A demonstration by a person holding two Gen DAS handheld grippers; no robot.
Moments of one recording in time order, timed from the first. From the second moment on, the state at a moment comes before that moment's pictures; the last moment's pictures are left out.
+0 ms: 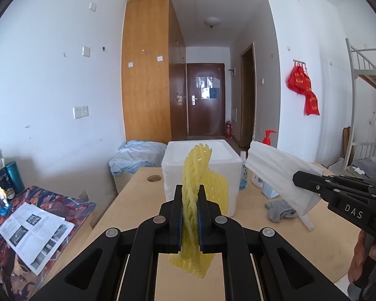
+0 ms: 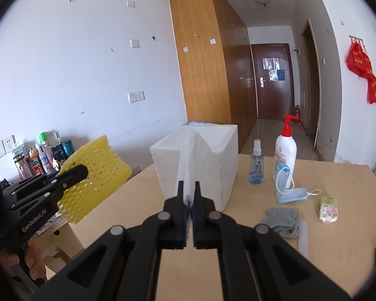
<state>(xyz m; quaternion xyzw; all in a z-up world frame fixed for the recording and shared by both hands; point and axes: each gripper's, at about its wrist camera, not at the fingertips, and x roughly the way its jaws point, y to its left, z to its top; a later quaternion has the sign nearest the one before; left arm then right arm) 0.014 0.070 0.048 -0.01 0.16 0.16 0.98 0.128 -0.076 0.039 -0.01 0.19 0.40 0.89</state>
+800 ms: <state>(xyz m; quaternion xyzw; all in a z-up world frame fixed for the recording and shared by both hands) 0.101 0.114 0.063 -0.02 0.17 0.13 0.98 0.194 -0.034 0.062 -0.04 0.21 0.39 0.90</state>
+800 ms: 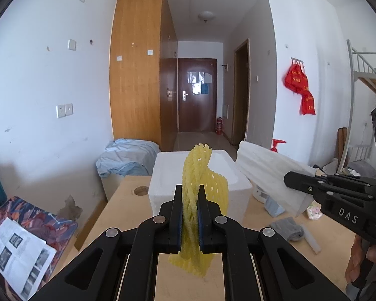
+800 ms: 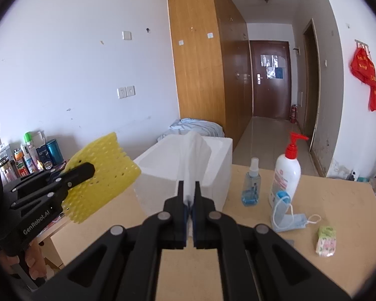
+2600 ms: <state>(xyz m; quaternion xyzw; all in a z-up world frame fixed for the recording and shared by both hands) 0.266 0.171 0.046 -0.01 0.23 0.11 0.97 0.300 0.028 0.072 -0.07 0.24 0.38 0.89</state>
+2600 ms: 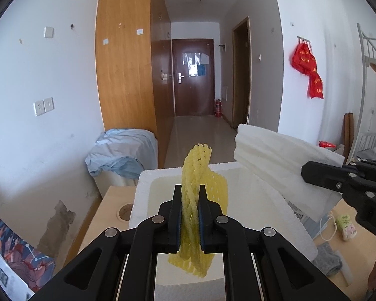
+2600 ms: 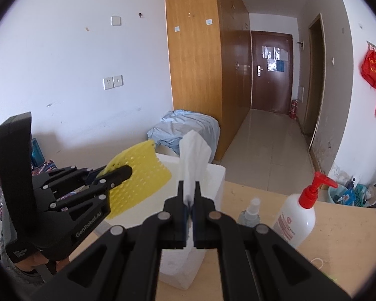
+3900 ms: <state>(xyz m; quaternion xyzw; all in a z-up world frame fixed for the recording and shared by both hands) 0.209 0.214 0.052 -0.04 0.20 0.20 0.96 0.308 0.073 0.056 -0.09 0.26 0.41 0.87</state>
